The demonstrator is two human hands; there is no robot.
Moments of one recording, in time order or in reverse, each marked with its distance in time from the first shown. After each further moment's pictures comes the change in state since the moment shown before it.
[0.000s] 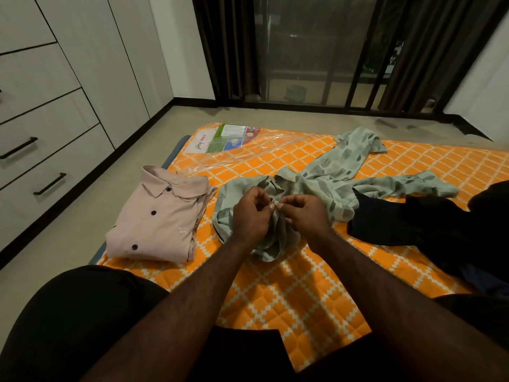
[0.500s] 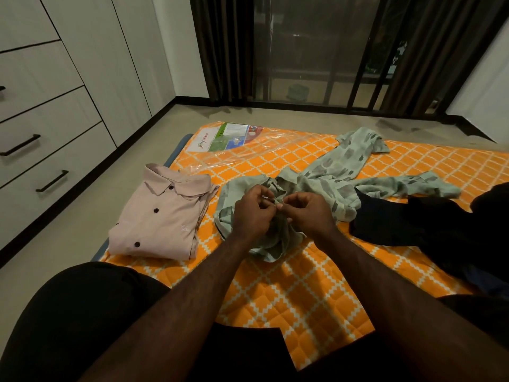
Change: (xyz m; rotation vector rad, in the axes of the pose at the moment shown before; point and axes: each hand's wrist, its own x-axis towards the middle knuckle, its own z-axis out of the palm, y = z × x) left_hand 0.003 -0.001 -0.007 0.040 -0.052 0.004; right_hand -0.003 -0.006 -0.008 -0.162 -0.042 -0.097
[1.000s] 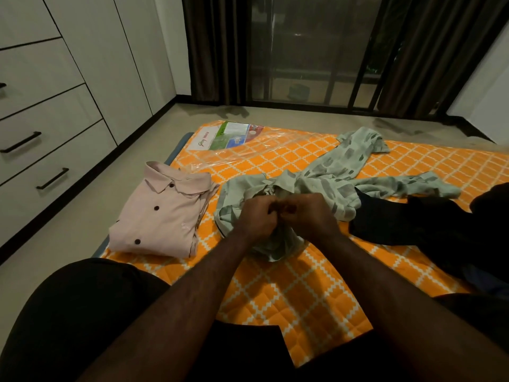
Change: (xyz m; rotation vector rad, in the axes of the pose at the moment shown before) left_hand -0.002 0.014 -0.004 0.275 -0.243 0.116; right_hand -0.001 -0.006 -0.007 -0.544 -0.050 -0.503
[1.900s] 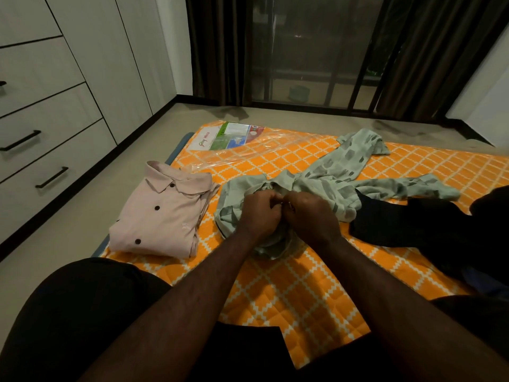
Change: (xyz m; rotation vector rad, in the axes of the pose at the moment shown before) left_hand 0.006 0.007 0.002 -0.067 0.171 -0.017; right_hand 0.002 0.000 0.010 -0.293 0.140 -0.087
